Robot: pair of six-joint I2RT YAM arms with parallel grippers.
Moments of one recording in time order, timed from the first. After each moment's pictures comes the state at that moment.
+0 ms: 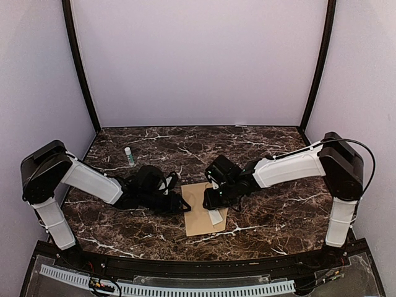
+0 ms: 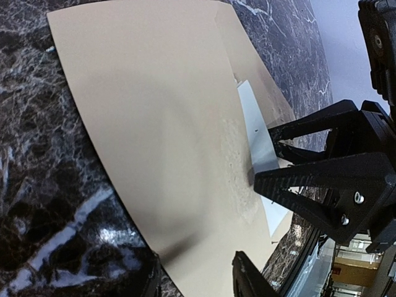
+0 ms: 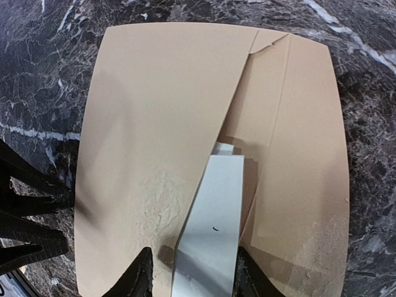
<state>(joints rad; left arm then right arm) -0.82 1.74 0.70 0.28 0.38 -0.85 0.98 1.89 1.16 -0.33 -0.04 0.63</state>
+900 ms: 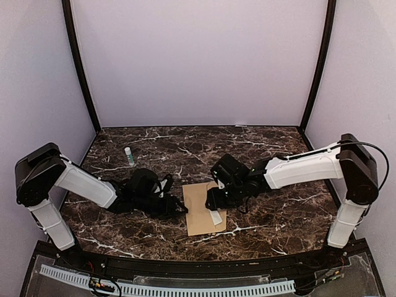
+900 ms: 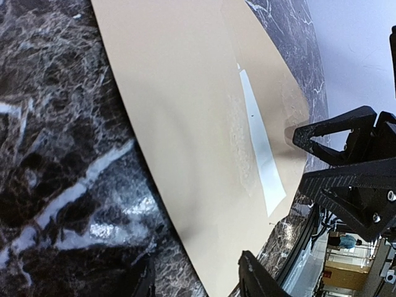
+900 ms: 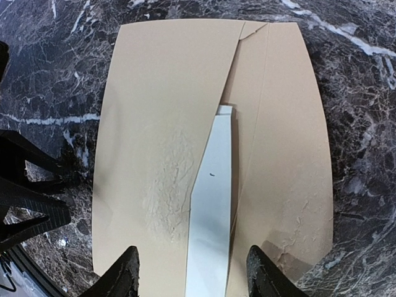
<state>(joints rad) -0.82 1.69 0.63 0.32 0.39 -0.89 1.01 1.77 1.11 -0.38 0.01 0.71</state>
